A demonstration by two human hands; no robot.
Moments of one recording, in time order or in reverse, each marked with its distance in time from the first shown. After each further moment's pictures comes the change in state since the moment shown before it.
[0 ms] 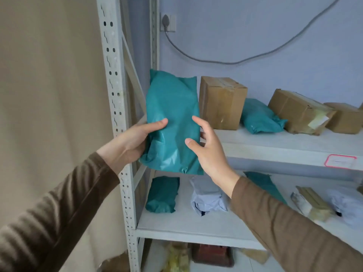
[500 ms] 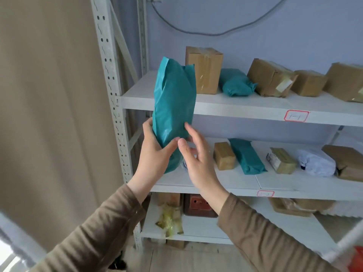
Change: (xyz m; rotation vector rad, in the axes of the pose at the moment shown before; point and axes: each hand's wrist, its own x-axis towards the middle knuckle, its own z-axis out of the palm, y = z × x) left_hand -0.136 -0.130 0.096 0.362 0.337 0.458; right_hand -0.197 -0.034 -0.012 -0.004 0.040 0.073
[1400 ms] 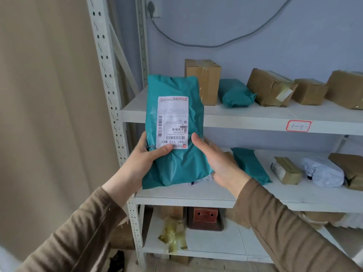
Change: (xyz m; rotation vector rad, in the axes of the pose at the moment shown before) left_hand 0.029 0.021 -0.021 -0.367 -0.186 -0.379; right_hand 0.060 -0.008 -0.053 0.409 -0.274 0.416
